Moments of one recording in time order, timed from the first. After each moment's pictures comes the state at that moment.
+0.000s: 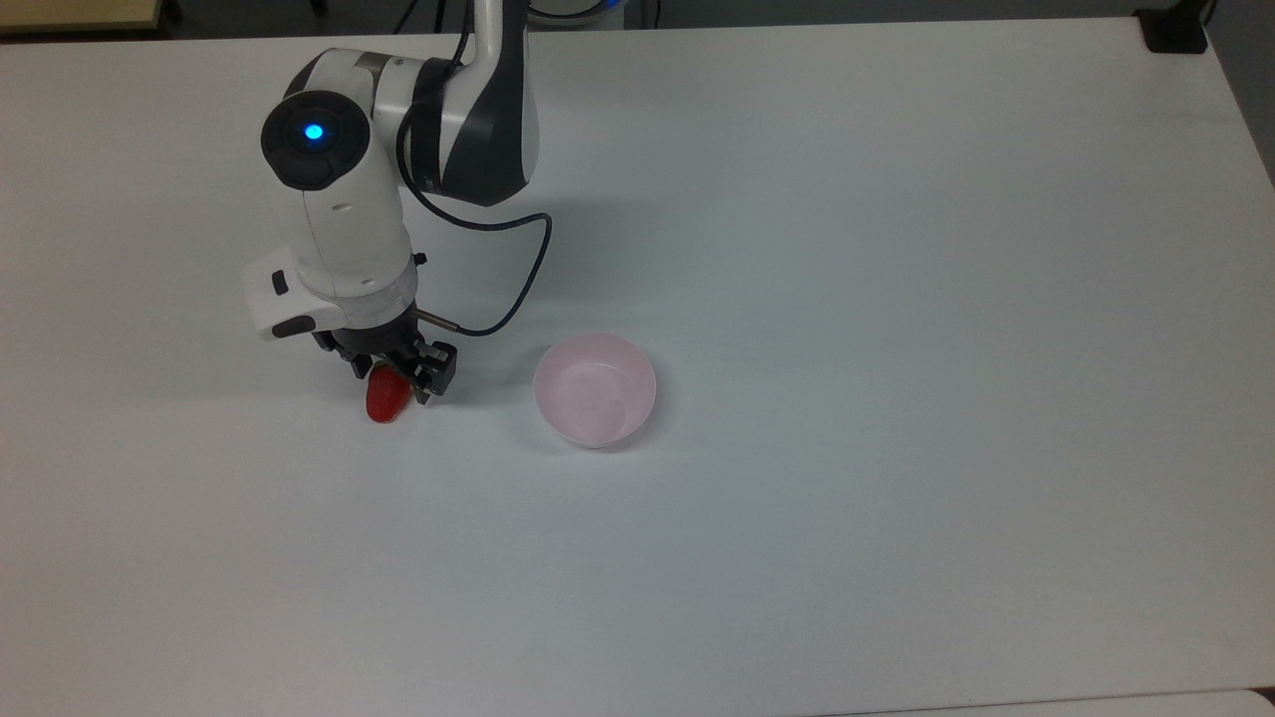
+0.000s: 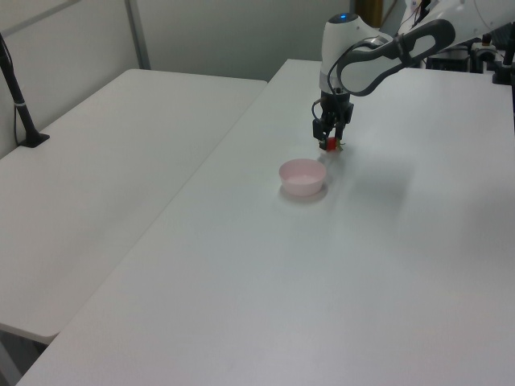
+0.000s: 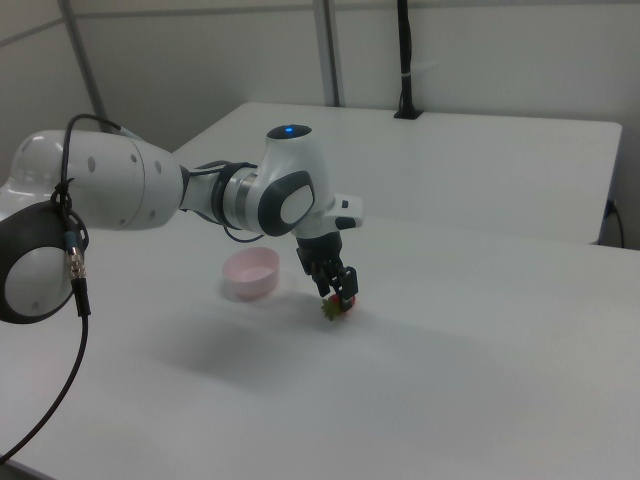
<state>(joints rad) -0.14 0.58 -0.01 -1.56 -0.08 2.23 0.26</state>
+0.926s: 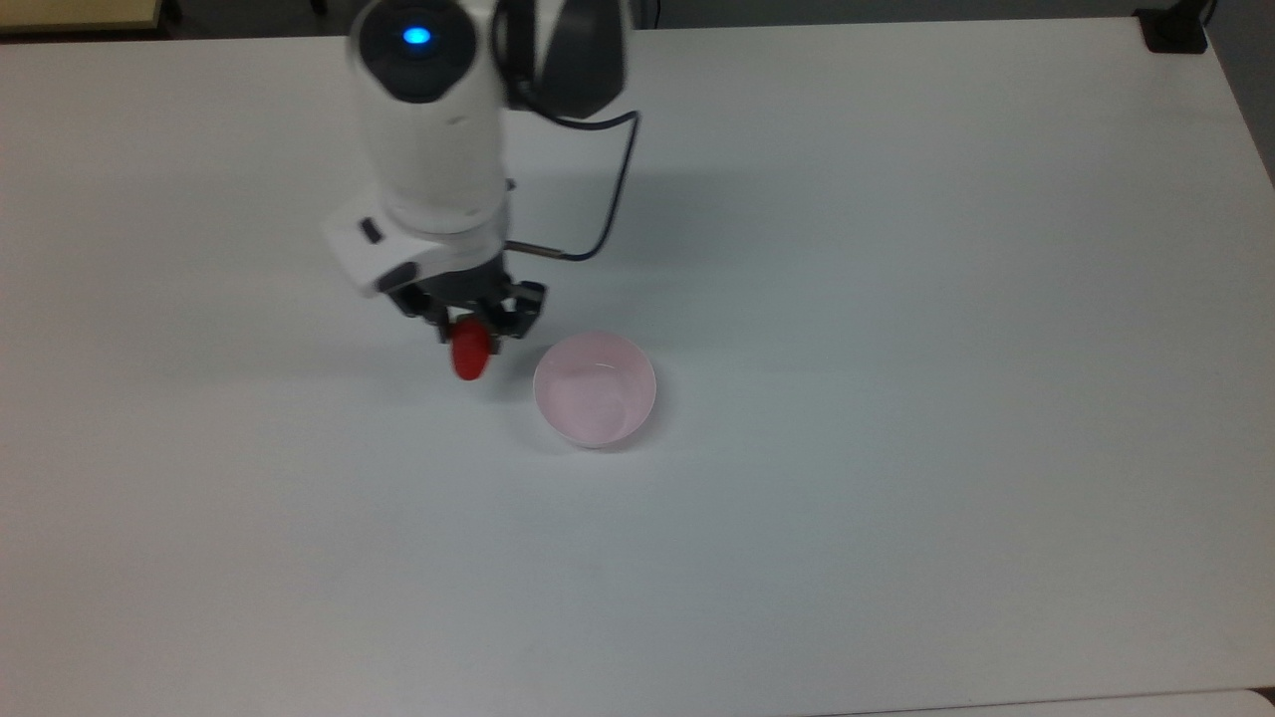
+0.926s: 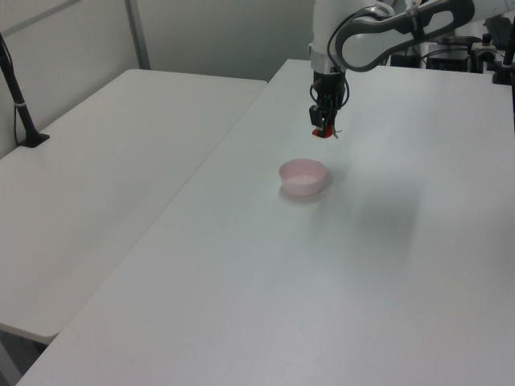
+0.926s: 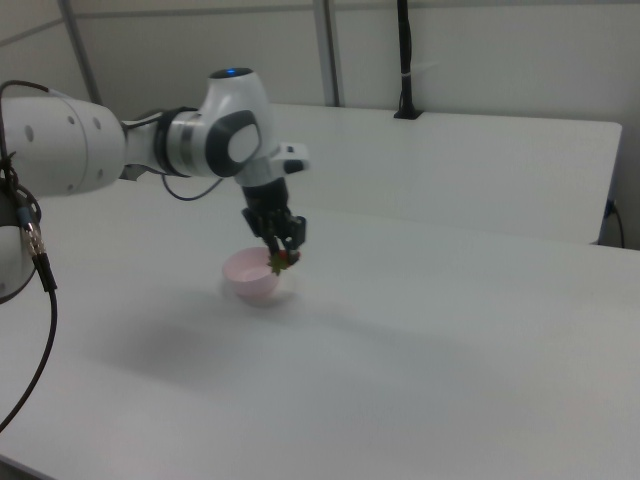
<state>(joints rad) -0.08 0.45 0.08 -1.53 -0.13 2.04 0.20</state>
